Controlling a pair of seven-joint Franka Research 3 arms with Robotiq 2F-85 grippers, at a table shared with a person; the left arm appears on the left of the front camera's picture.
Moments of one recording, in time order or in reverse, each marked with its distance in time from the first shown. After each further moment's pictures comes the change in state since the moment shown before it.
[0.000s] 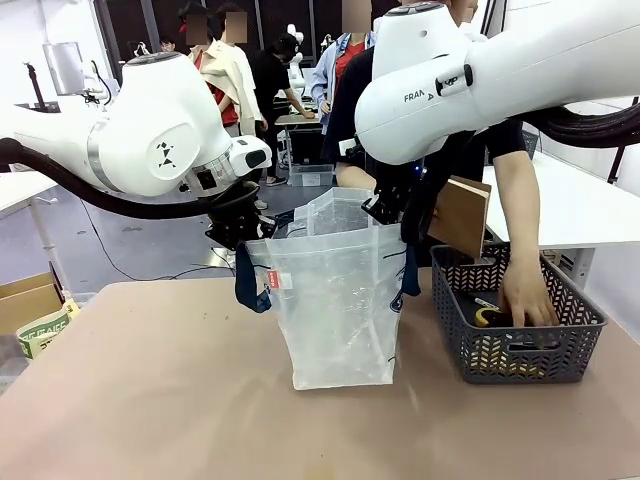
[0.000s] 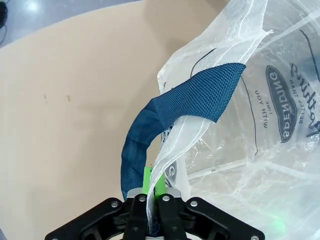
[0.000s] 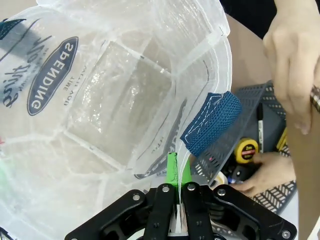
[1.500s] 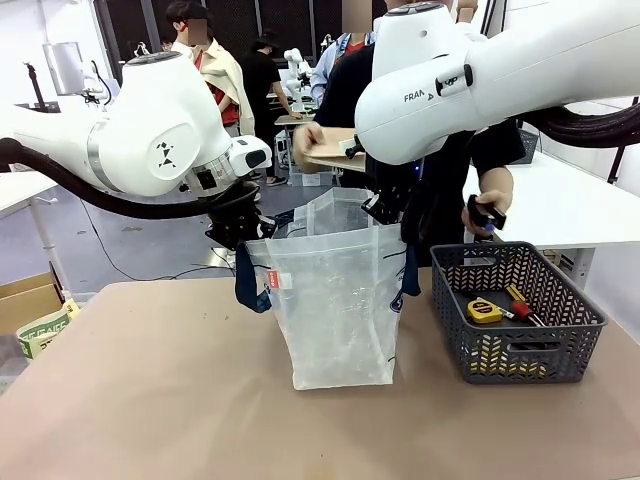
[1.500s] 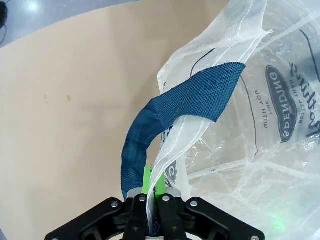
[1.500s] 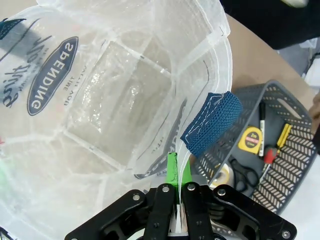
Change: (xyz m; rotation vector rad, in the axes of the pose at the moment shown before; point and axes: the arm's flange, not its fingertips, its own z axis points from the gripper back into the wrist) left arm 0.000 0.000 0.000 0.000 0.000 0.000; right arm 0.000 0.000 0.000 0.000 0.000 0.000
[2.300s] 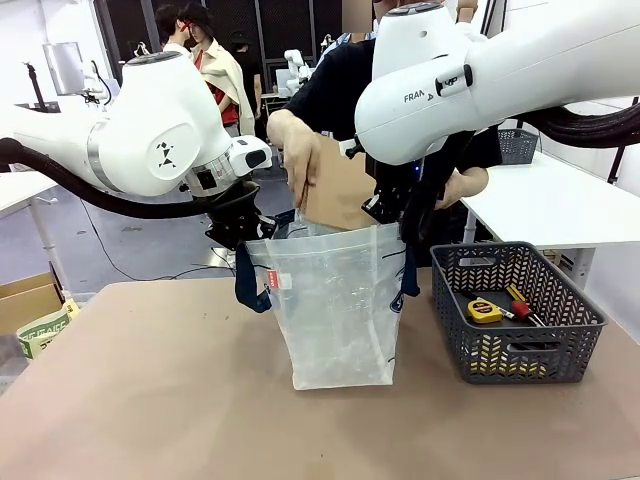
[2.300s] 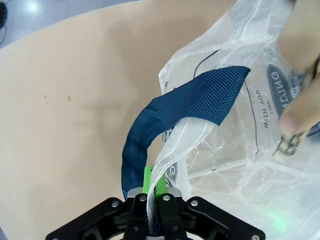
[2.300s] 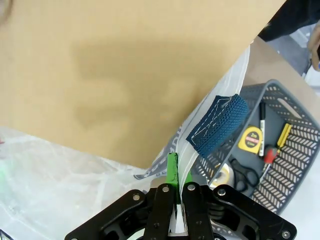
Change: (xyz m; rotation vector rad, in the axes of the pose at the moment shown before) left arm 0.000 0.000 0.000 0.000 0.000 0.000; right arm 0.000 0.000 0.000 0.000 0.002 0.000
